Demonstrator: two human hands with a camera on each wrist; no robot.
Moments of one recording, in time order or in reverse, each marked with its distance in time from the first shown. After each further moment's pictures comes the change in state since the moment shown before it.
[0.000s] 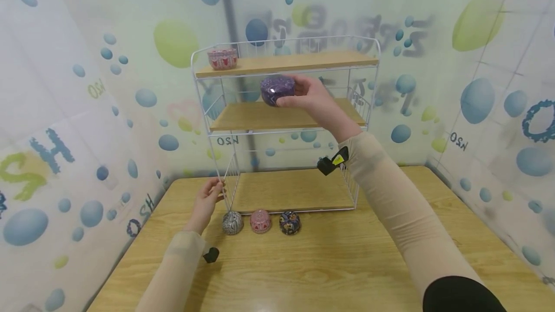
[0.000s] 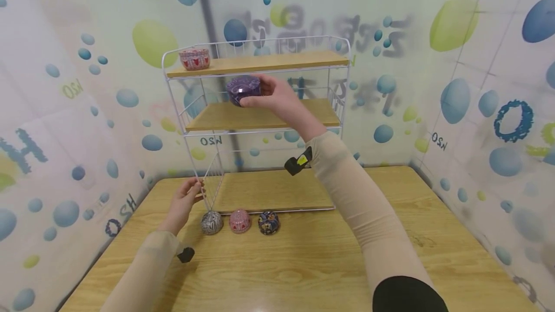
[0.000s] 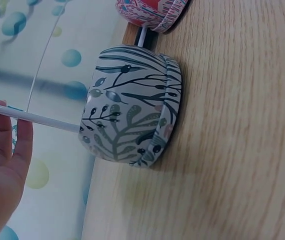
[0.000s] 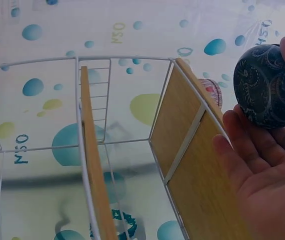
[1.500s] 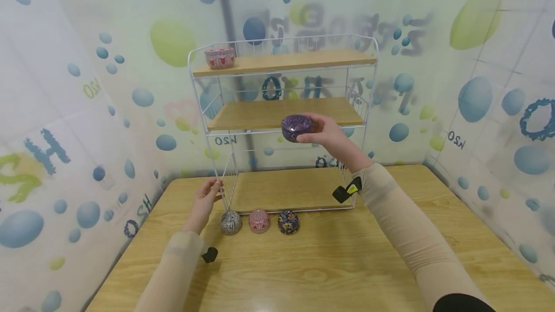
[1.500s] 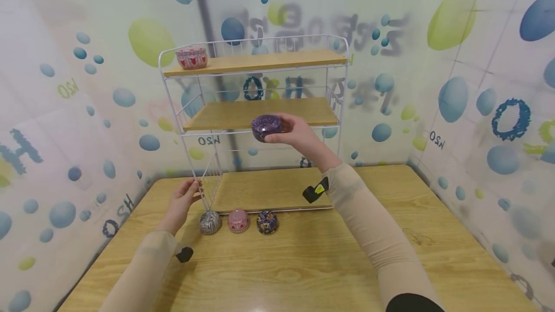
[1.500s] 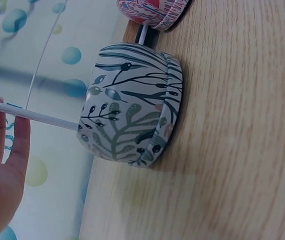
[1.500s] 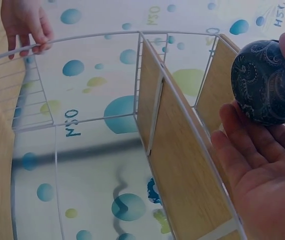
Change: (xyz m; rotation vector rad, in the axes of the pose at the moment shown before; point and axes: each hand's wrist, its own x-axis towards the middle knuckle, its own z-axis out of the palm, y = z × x) left_hand -0.005 0.013 0.003 0.011 -0.017 -0.004; right_hand -0.051 0.072 -0.021 0.019 -0.032 0.127
